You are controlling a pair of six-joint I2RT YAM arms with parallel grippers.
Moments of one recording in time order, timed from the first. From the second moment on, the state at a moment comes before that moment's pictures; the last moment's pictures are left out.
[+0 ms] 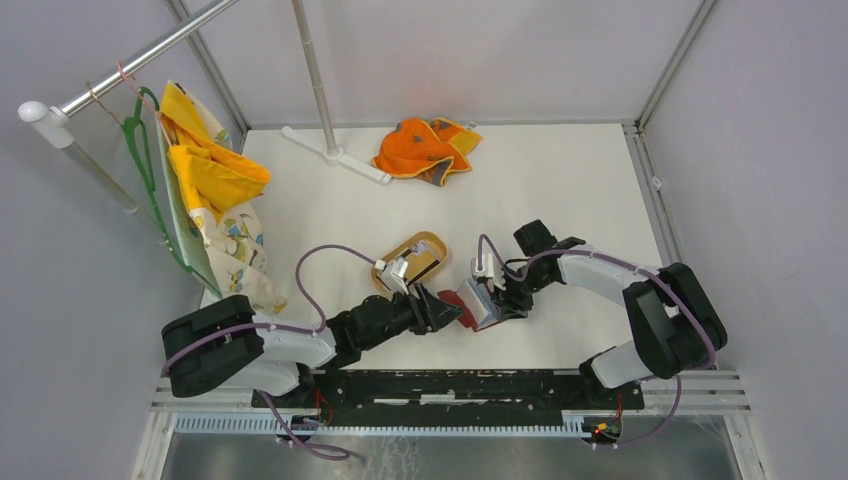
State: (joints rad) left arm -1.12 1.29 0.20 0.85 -0.16 -1.10; right arm 0.46 1.48 0.70 -0.57 -0.67 -0.94
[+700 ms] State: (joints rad) left arm -1.09 1.48 0.40 0.86 -0.07 -0.98; right arm 0.45 1.47 0.70 -0.60 -0.69 -0.94
